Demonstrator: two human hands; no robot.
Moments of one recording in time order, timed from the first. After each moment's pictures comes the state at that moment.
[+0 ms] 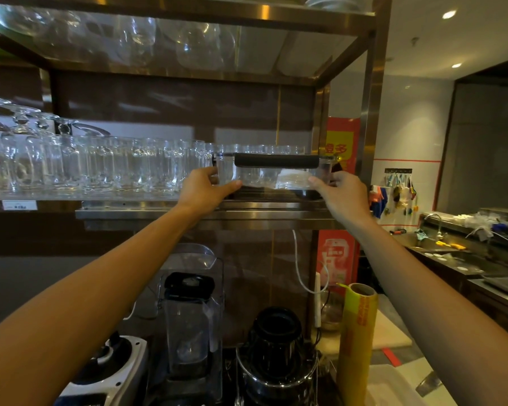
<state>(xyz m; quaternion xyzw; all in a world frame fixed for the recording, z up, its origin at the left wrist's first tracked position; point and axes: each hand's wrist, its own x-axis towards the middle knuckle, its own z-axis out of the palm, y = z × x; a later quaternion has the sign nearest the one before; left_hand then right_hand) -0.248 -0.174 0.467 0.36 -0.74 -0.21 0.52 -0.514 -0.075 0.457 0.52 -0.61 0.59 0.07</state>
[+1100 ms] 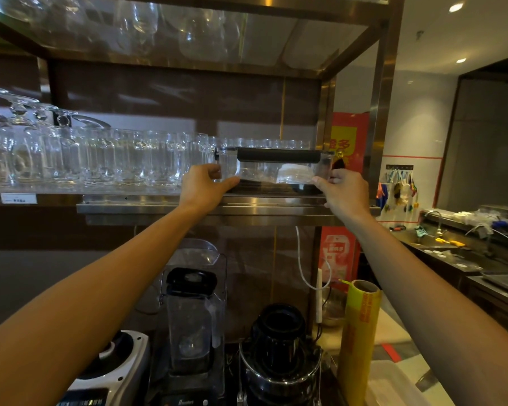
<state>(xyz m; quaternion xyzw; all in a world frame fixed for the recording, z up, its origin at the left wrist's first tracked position) -0.245 -0.182 0.459 0.38 -0.72 -0.18 0.55 -0.516 -0.100 0.451 0.50 -0.62 0.61 0.06</state>
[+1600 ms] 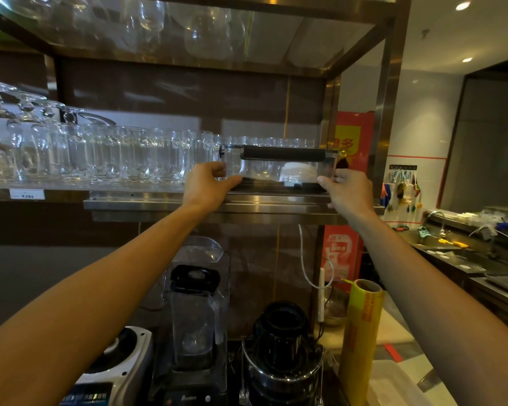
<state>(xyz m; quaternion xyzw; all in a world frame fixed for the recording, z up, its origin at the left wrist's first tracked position) -0.240 -0.180 0.456 0.37 -0.72 -0.18 0.56 -0.516 -0.099 0.449 0.51 -0.60 0.61 0.05</state>
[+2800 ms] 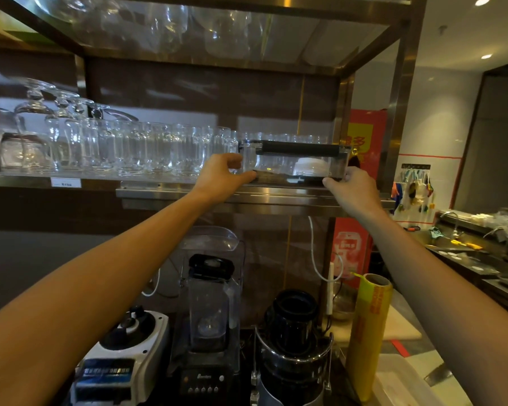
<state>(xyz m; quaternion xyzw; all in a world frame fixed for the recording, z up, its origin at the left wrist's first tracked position) -0.216 -0.158 0.463 0.34 -0.77 -0.18 0.50 -0.490 -0.081 0.446 0.52 -0.65 0.55 0.06</state>
